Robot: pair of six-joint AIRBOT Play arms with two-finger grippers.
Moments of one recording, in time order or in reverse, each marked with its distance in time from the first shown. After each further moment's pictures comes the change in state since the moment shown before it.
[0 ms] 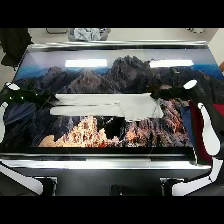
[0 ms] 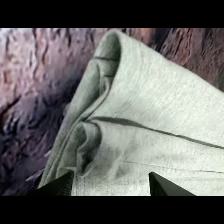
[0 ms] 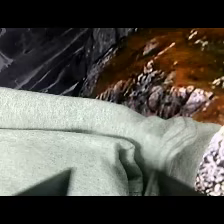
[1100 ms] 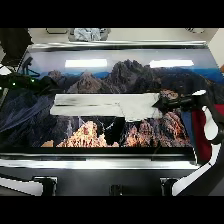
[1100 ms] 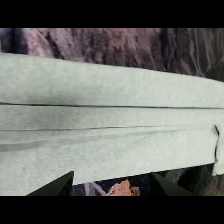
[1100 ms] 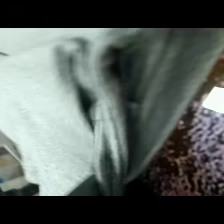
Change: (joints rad) left arm -0.161 0.212 0.087 -0.002 -0.121 0.045; right arm -0.166 -0.254 0.064 0.230 0.438 -0.090
